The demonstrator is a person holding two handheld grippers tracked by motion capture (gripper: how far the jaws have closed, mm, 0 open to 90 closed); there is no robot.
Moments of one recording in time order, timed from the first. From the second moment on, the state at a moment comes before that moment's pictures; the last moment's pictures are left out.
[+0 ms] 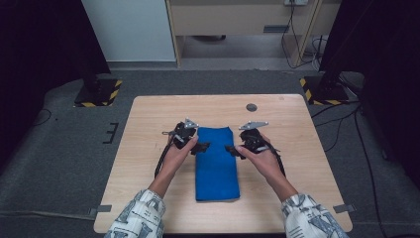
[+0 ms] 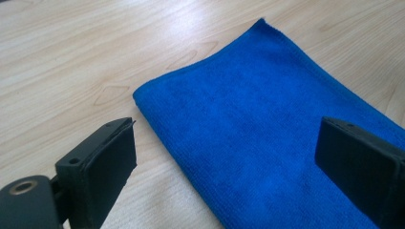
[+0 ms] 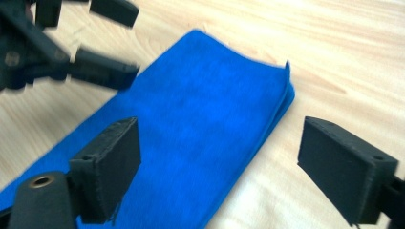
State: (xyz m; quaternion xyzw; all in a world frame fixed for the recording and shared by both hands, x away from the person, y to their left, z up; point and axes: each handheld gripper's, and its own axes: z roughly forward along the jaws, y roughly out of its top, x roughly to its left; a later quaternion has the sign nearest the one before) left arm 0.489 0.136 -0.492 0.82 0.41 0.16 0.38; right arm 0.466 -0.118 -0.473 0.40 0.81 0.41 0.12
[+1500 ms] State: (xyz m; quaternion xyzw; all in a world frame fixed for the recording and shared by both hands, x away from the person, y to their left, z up) left arm 0.521 0.146 -0.496 0.80 0.45 0.15 0.37; right arm 0.538 -0.104 -0.490 0.42 0.82 0.37 0.13
